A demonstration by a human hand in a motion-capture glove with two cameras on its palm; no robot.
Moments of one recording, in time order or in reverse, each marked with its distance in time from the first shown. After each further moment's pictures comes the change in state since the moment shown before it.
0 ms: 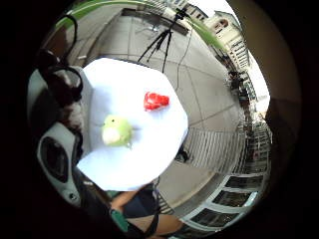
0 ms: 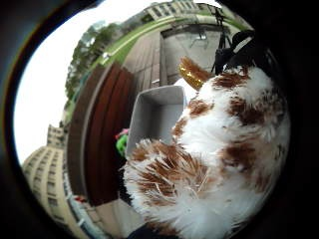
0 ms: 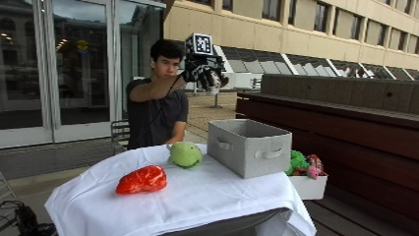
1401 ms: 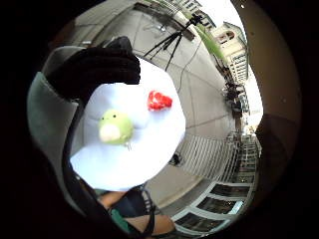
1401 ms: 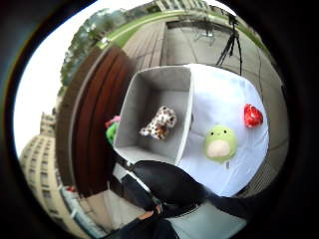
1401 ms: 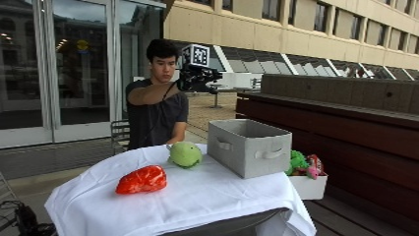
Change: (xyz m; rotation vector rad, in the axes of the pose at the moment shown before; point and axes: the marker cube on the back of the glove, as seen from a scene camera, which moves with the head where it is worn) arm 0.001 0.020 0.038 -0.083 0.064 -0.094
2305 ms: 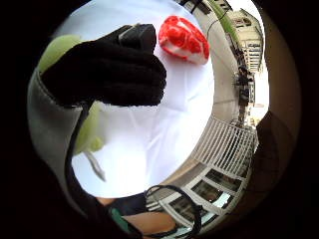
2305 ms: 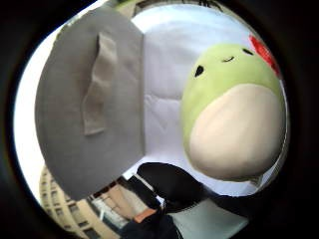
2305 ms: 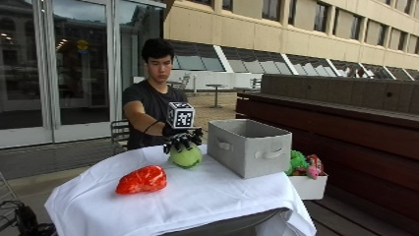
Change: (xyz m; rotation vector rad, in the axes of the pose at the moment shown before) arm 0.045 0.057 0.226 -0.330 -0.044 0.092
